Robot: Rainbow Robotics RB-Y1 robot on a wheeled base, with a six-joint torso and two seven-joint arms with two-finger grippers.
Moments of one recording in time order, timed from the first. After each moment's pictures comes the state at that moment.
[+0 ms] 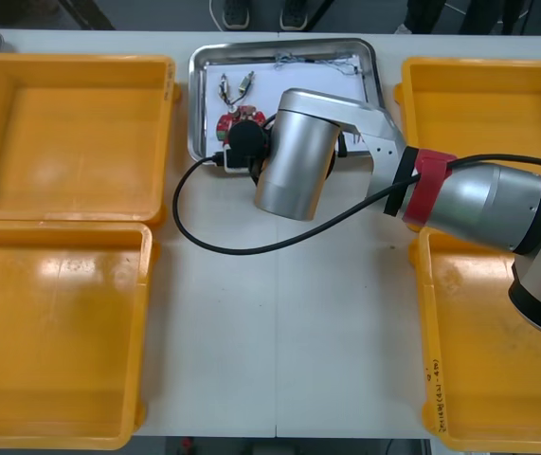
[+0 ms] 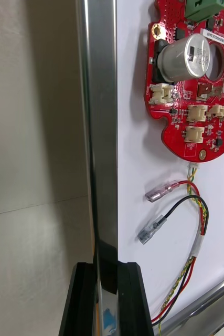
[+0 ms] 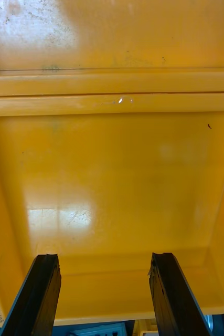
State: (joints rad) right arm -1.18 -0.40 1.10 -1.33 -0.35 1.25 1.86; left arm -0.17 0.95 0.33 -2.14 1.07 1.91 -1.21
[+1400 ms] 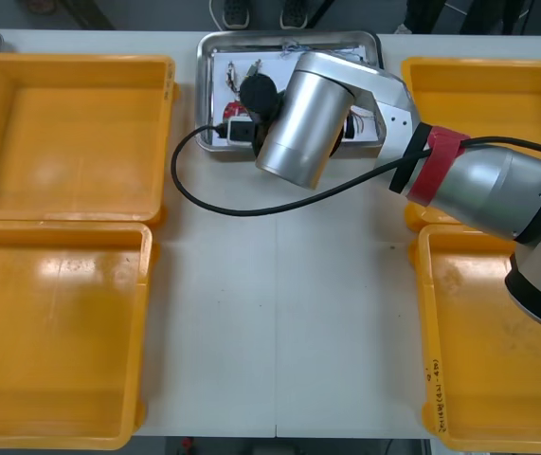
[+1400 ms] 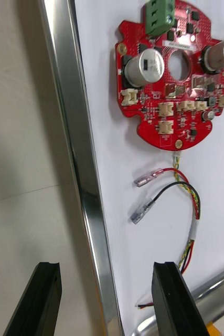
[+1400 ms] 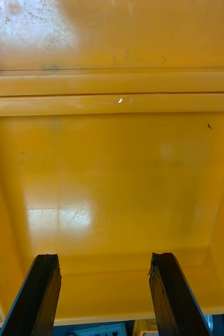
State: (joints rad) right arm -1.19 -0.40 0.98 -1.32 -0.40 1.29 1.88; left arm -0.17 0.95 0.33 -2.14 1.07 1.91 -1.21
